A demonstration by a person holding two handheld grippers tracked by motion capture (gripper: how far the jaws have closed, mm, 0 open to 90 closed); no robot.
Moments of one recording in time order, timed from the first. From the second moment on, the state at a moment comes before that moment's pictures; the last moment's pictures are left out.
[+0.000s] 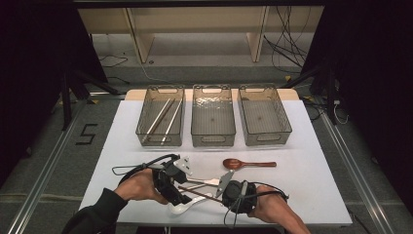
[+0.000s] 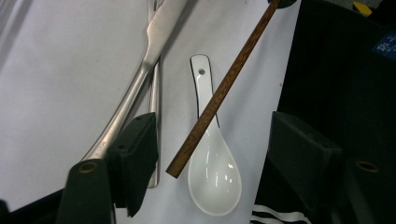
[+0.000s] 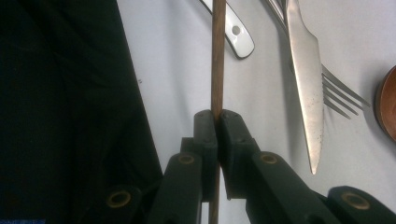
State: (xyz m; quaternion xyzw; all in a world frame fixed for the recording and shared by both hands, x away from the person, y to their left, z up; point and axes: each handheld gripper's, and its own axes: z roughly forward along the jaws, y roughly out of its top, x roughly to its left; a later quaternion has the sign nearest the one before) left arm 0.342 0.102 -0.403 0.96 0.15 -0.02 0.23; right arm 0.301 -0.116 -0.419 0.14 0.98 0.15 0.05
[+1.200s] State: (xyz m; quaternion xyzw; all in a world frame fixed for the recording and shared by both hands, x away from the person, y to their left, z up) left arm 0.334 0.090 -0.418 0.98 0.06 -0.07 0.19; right arm 0.291 -0.110 -0.420 0.07 0.99 0.15 0.05
